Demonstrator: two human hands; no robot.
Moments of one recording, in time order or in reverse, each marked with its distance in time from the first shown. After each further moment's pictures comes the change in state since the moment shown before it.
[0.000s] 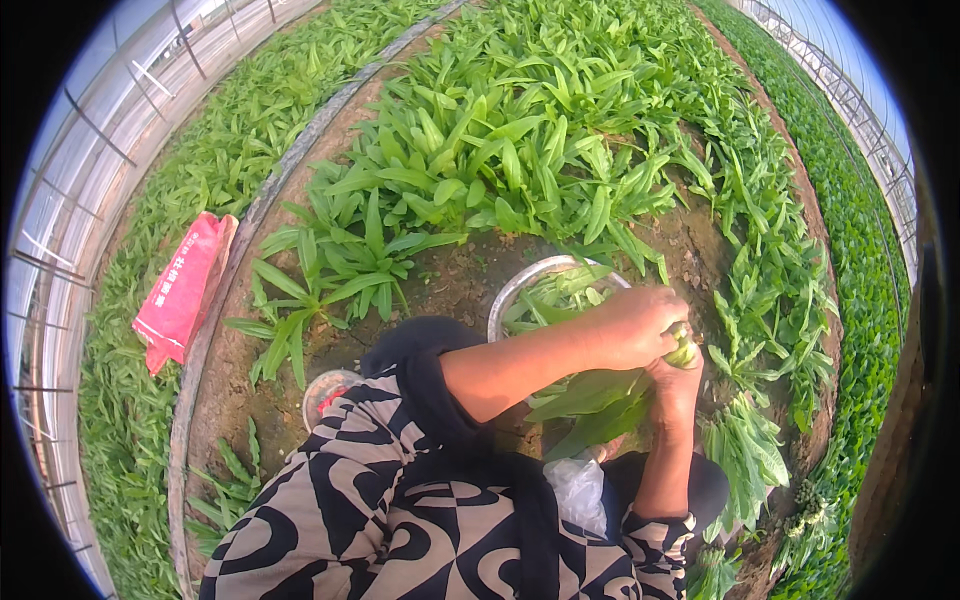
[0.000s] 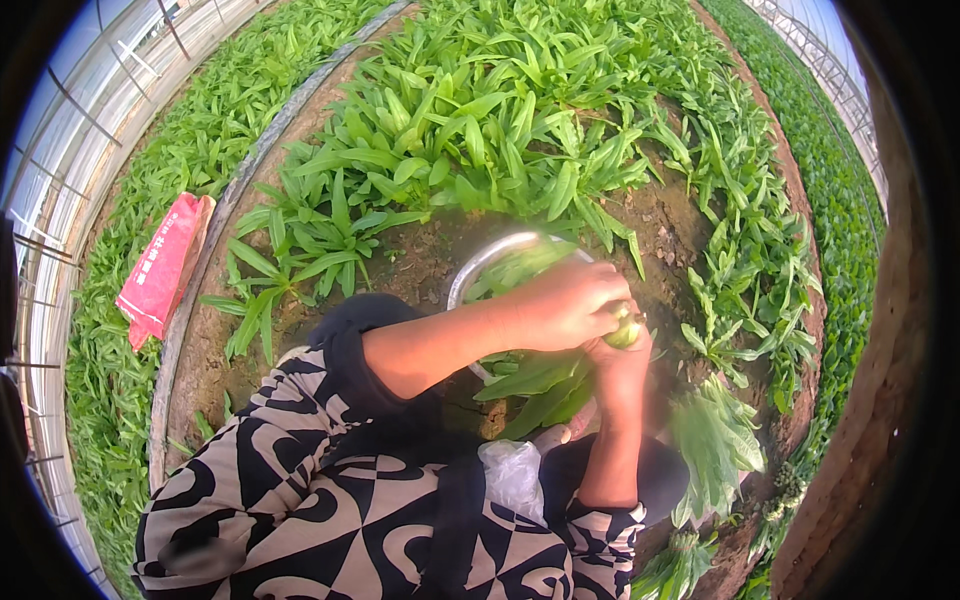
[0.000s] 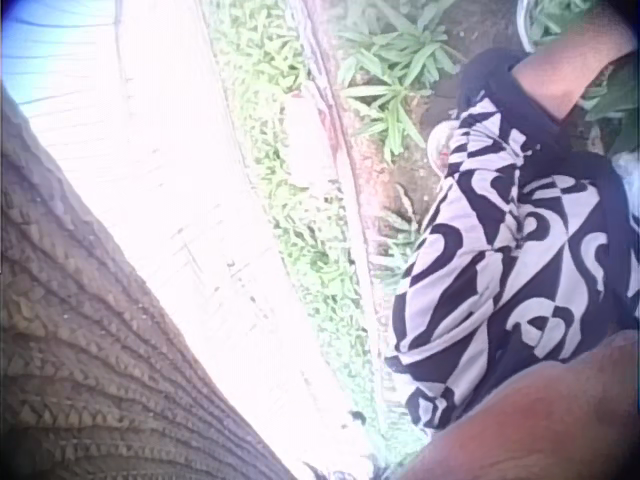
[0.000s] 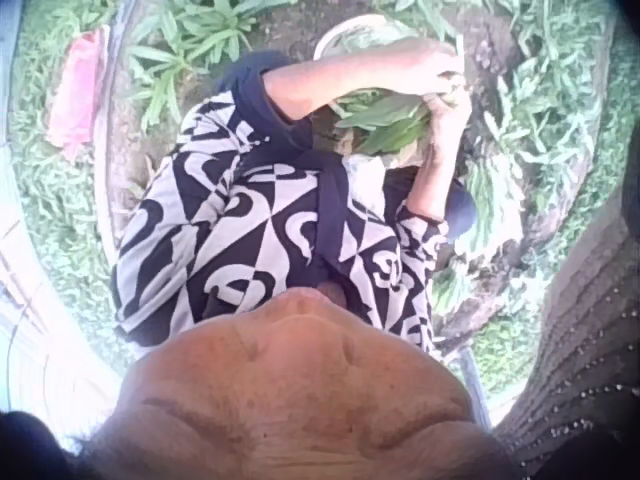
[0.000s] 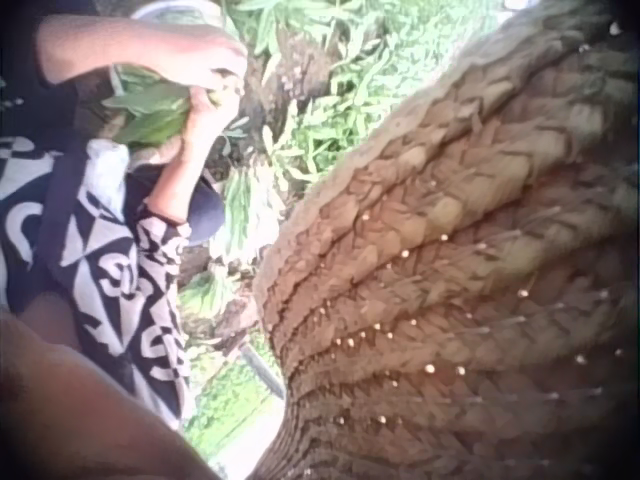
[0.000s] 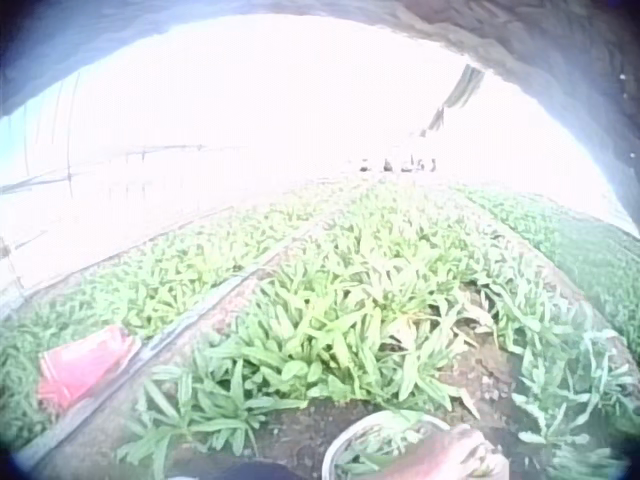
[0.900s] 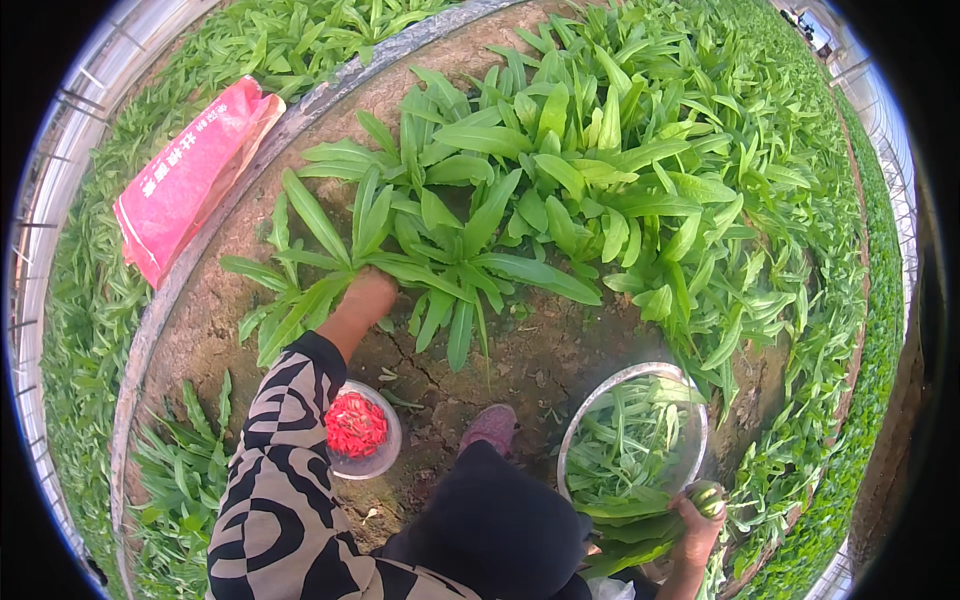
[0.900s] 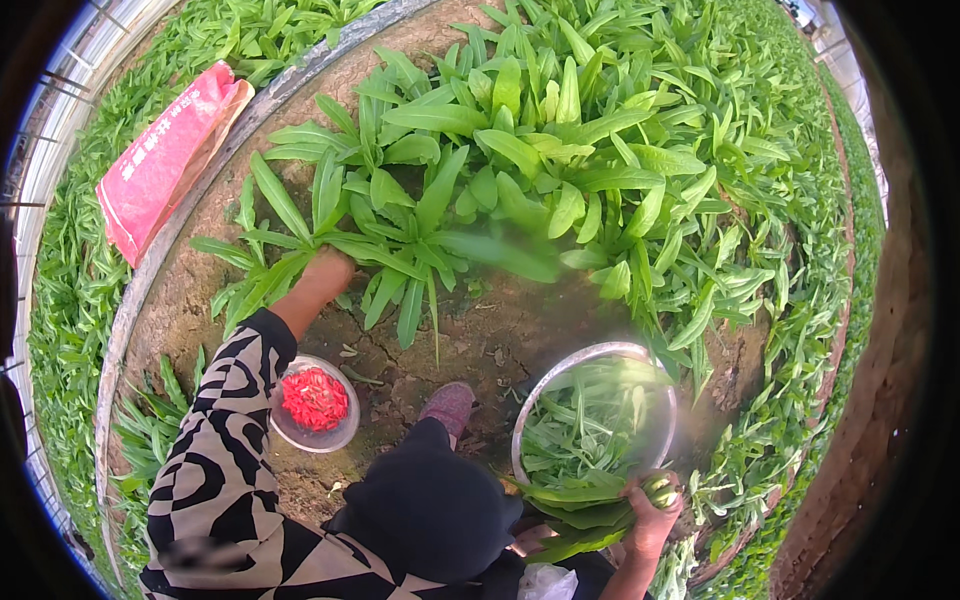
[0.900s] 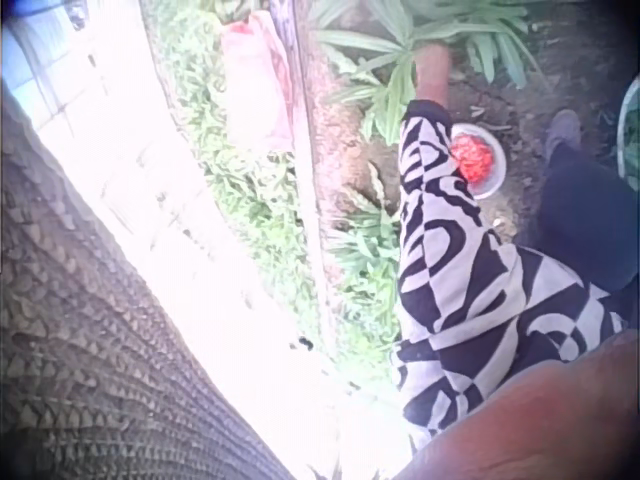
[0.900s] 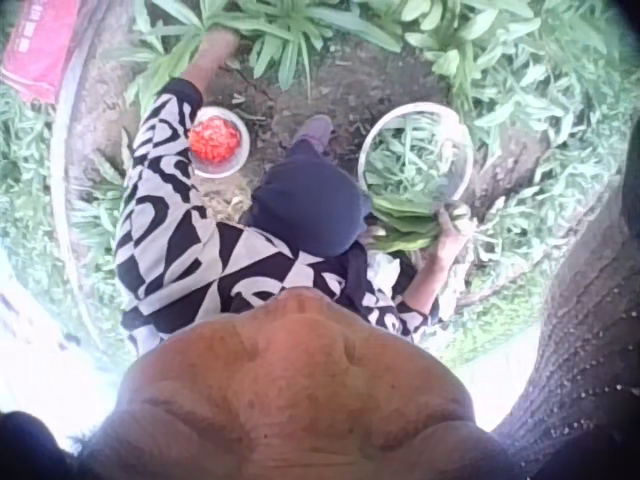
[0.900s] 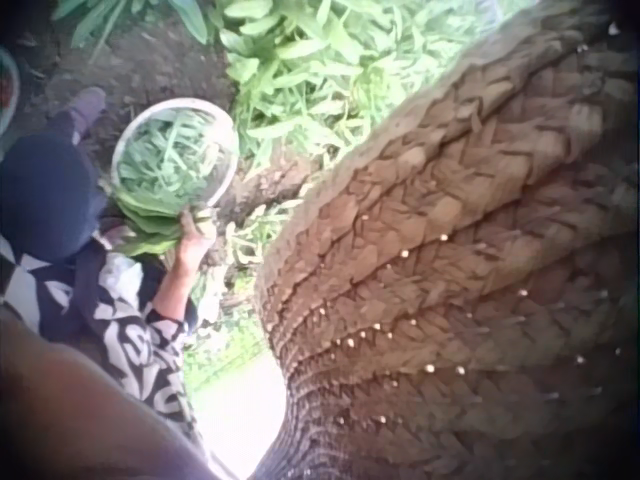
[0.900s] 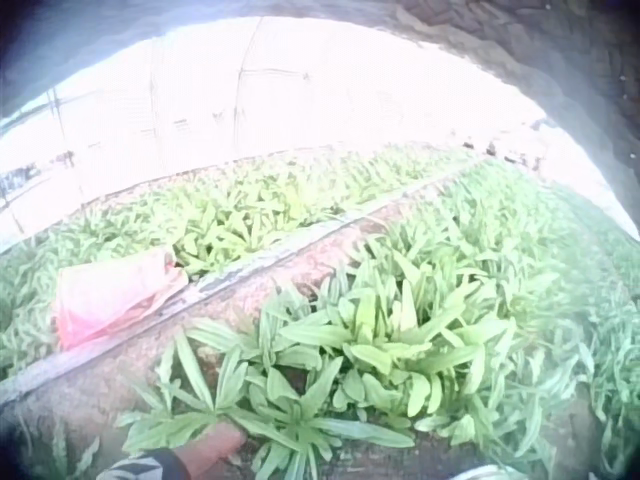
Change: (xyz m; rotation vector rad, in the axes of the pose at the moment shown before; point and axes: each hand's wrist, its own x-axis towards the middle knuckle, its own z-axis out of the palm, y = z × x) left_hand -0.449 -0.347 -0.165 0.941 -0.484 -1.207; right_hand 0.065 0.057 0.068 -0.388 0.001 0.362
